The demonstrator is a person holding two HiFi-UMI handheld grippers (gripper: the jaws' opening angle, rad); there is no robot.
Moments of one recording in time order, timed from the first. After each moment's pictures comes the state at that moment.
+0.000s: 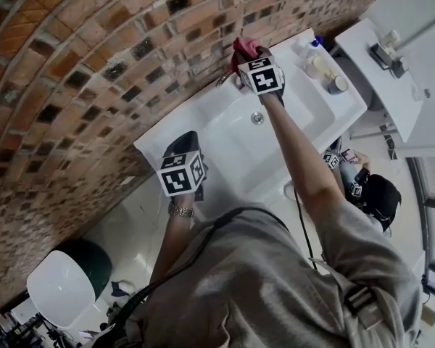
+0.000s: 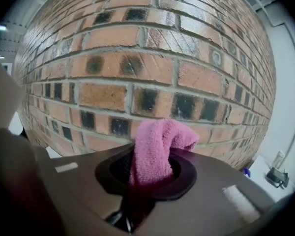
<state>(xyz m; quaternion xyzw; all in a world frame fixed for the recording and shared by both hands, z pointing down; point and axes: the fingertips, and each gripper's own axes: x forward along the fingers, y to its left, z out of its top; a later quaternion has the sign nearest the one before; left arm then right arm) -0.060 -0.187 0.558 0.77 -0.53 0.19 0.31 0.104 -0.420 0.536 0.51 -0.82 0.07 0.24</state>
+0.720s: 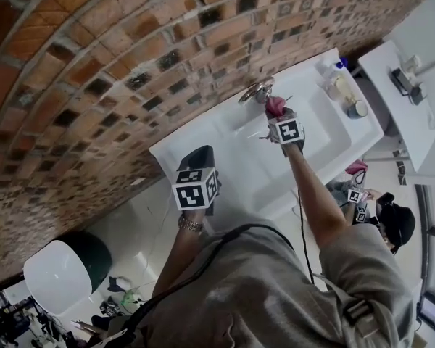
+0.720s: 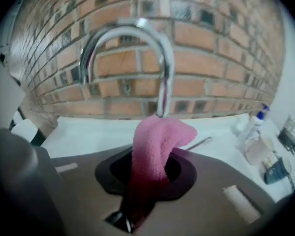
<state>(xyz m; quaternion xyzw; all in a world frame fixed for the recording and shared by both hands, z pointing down) -0.069 -0.191 0.564 0.76 -0.54 0.20 0.32 0.143 -0.334 0.718 0.46 -0.79 0.22 0.34</state>
